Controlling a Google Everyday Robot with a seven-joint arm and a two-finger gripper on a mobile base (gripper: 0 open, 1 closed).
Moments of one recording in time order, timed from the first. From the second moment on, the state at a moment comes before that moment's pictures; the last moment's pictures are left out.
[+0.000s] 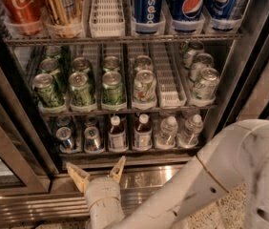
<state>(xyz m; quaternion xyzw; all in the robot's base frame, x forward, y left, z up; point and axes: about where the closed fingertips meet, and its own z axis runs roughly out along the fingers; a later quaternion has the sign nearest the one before) 0.487 0.106 0.664 -0.01 0.74 0.16 0.65</state>
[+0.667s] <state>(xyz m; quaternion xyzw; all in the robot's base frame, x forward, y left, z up) 0.490 0.102 0.627 -0.08 0.75 0.10 0.64</state>
